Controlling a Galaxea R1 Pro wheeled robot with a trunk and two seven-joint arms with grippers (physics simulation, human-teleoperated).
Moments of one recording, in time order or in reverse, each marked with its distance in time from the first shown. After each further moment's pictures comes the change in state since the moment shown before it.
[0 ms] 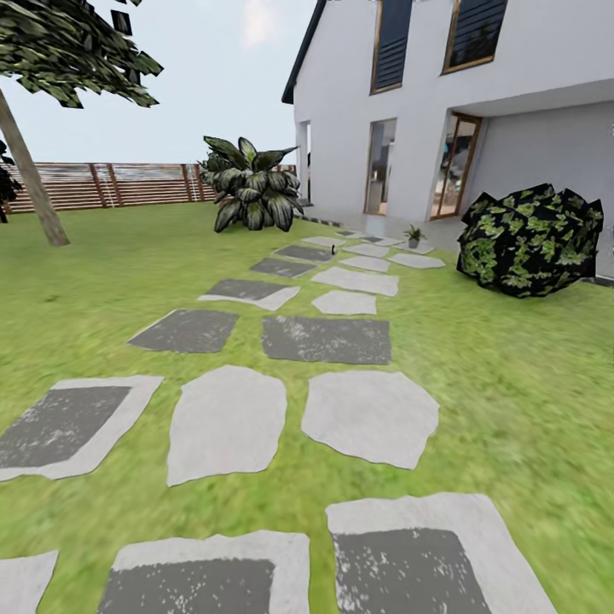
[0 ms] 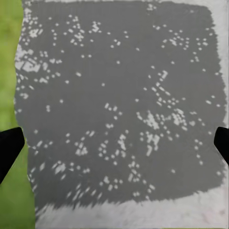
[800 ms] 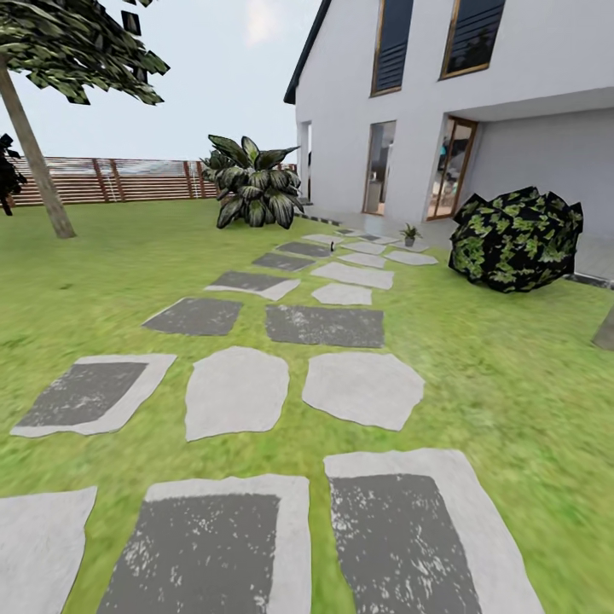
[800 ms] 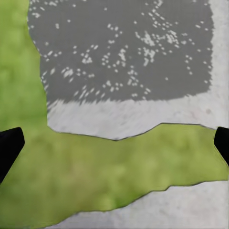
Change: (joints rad) left arm 0.000 0.000 0.000 0.000 0.000 0.000 0.000; right arm 0.000 0.000 0.000 0.000 0.001 0.000 0.001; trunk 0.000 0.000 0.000
